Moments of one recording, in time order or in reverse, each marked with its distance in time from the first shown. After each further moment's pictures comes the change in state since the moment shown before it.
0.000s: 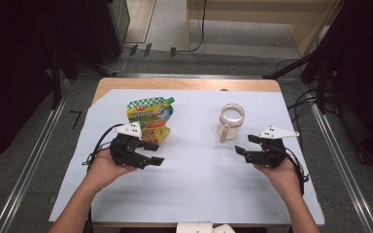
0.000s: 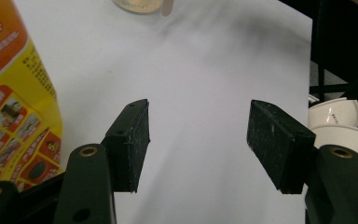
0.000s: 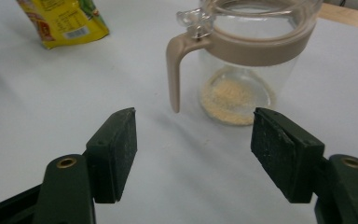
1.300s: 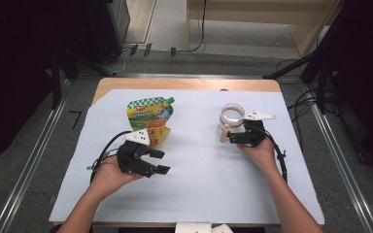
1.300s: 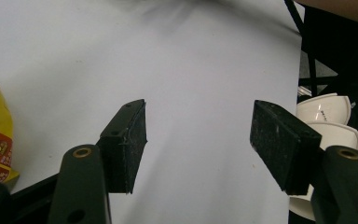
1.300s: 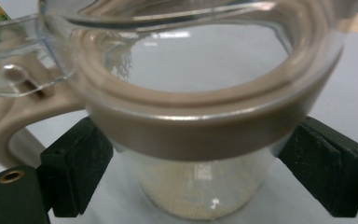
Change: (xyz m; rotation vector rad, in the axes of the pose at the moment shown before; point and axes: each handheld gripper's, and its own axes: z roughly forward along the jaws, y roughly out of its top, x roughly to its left) left arm -0.017 -0.005 0.015 0.041 -0.006 0.003; right arm -0.043 0.009 0.094 -0.052 -0.027 0.038
